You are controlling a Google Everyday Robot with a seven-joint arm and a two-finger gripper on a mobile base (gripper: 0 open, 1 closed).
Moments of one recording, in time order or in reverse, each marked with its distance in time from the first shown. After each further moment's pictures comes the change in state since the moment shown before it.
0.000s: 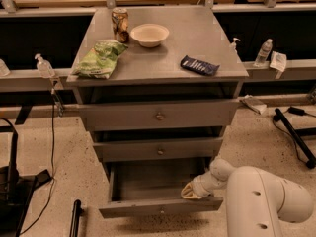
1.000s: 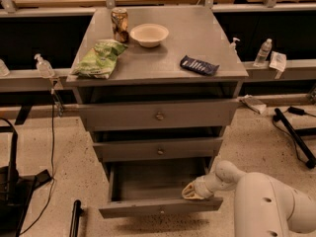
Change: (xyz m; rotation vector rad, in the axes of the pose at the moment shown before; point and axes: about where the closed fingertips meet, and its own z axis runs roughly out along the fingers) arm -0.006 -0.001 -0.009 0.047 -0.081 -0.049
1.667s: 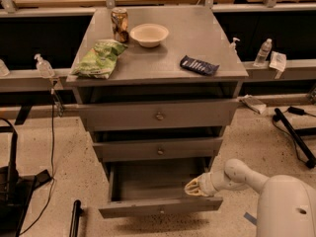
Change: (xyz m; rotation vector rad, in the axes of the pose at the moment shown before) arm -0.032 -0.006 -0.050 0.099 -0.045 -0.048
